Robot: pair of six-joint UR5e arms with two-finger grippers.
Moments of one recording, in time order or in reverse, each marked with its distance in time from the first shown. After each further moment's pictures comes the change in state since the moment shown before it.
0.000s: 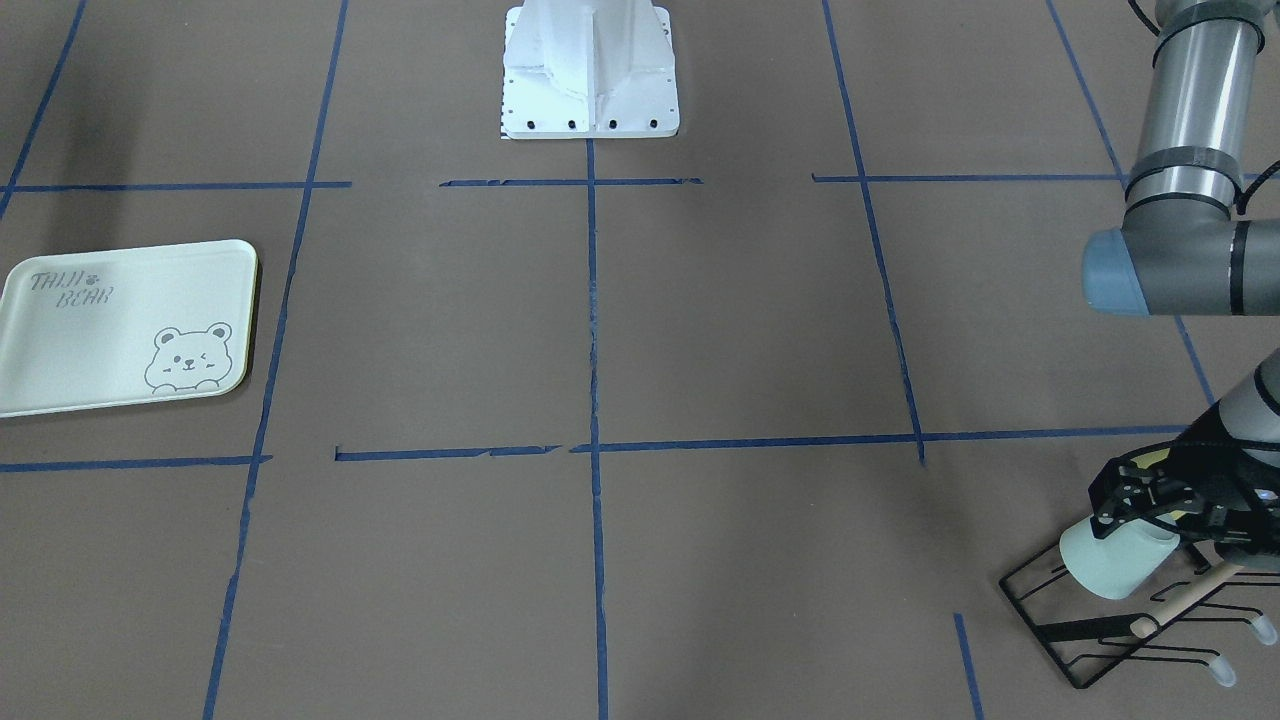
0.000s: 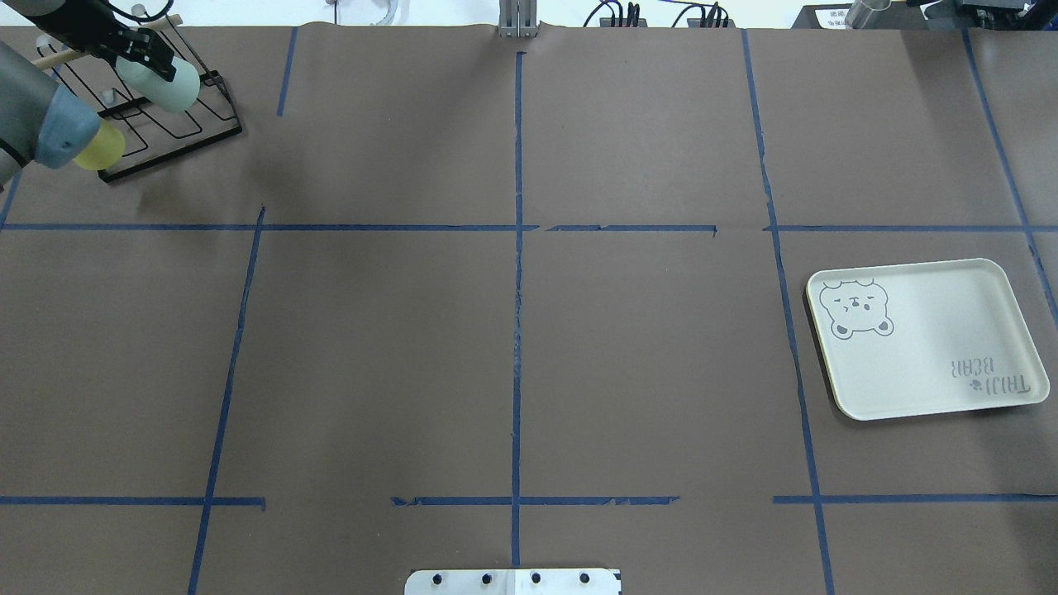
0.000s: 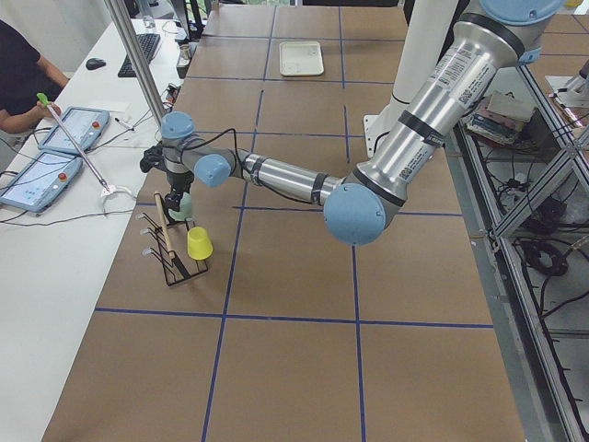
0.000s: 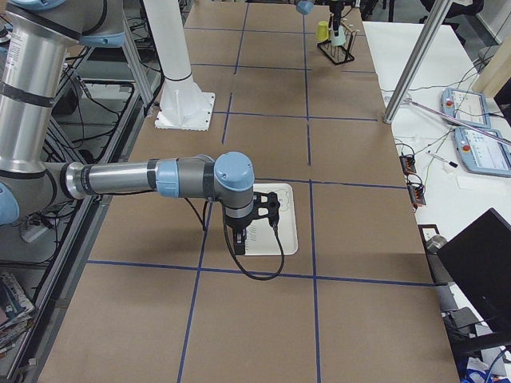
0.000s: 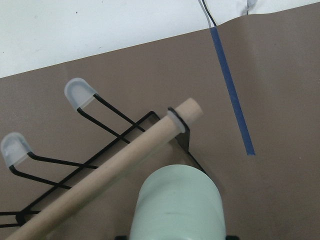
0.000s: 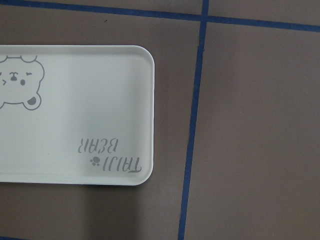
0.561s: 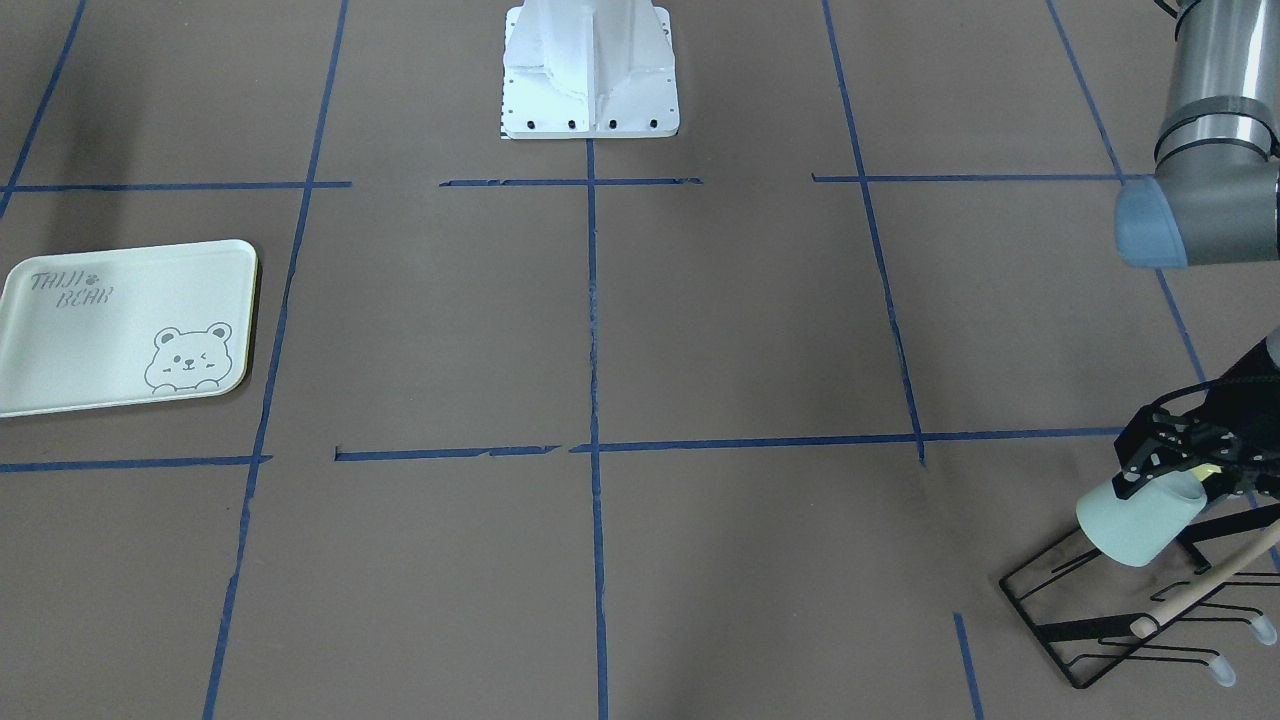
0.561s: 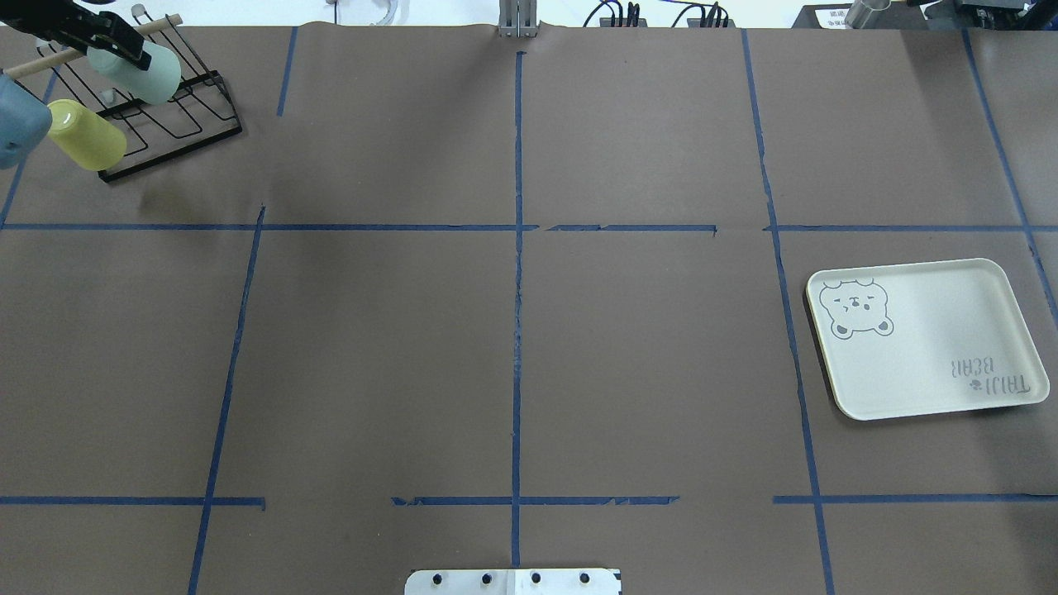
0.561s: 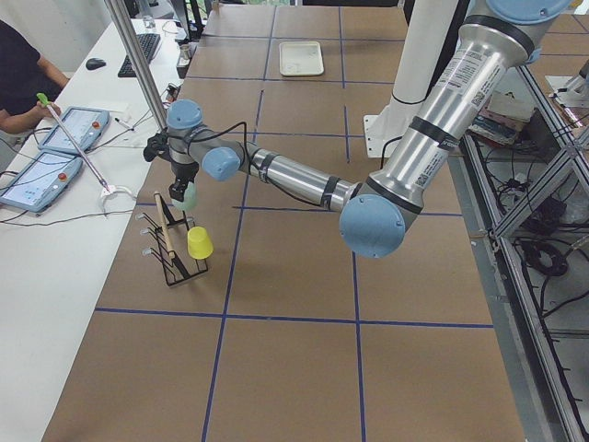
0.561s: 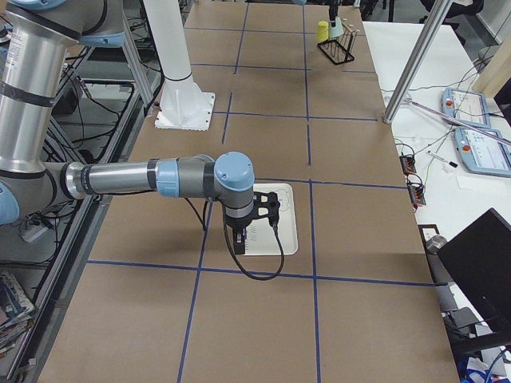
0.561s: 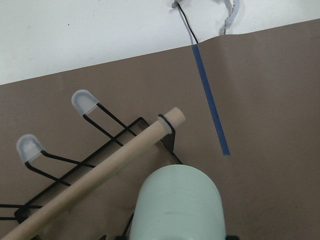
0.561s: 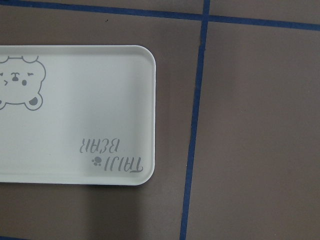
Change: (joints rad) left arm -0.033 0.083 -0.200 0.075 -0.033 0.001; right arm -0.001 0.000 0.000 -0.001 0.004 0.005
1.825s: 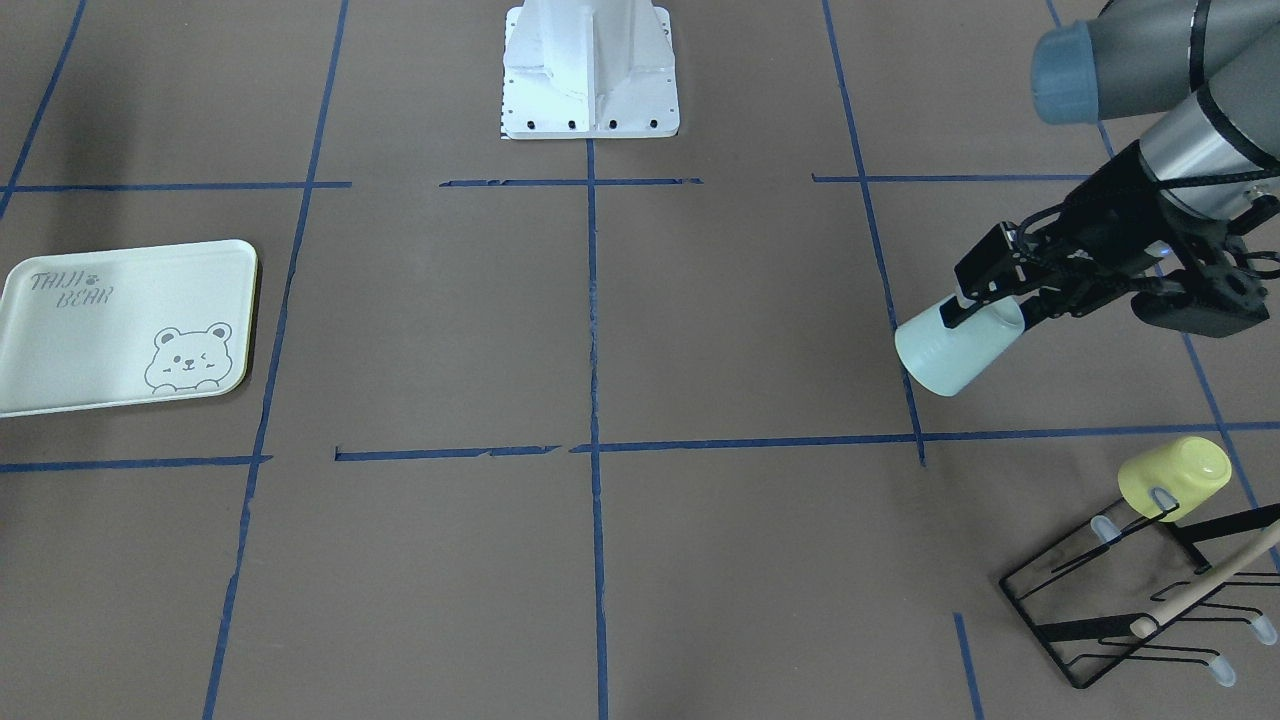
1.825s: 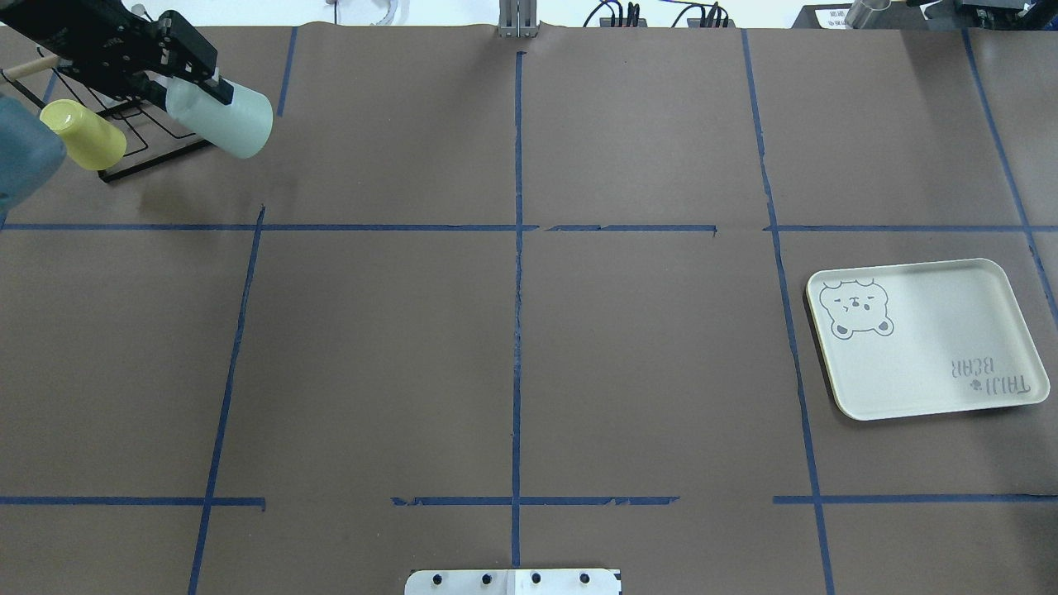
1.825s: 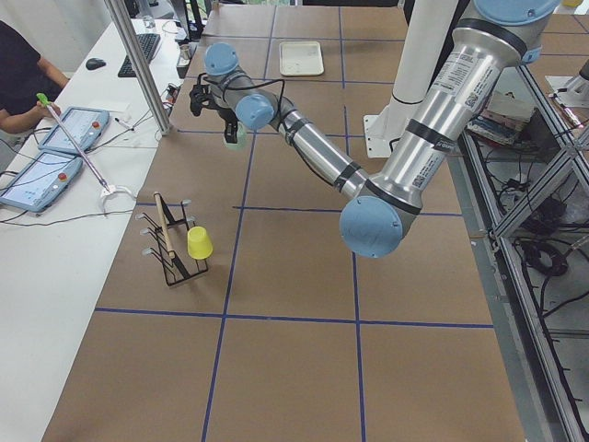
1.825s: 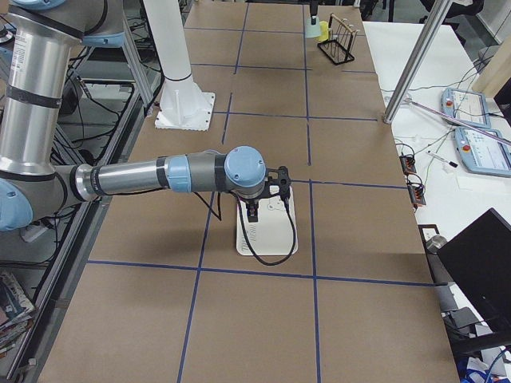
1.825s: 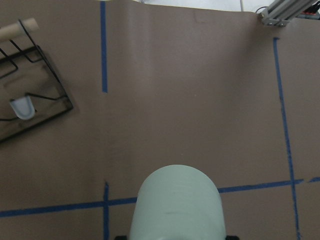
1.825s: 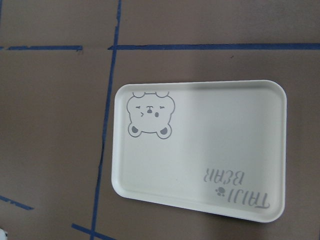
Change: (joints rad) left arm 0.091 0.011 -0.342 0.175 -0.307 -0.467; right arm -0.006 0.073 -0.008 0.022 0.379 0.058
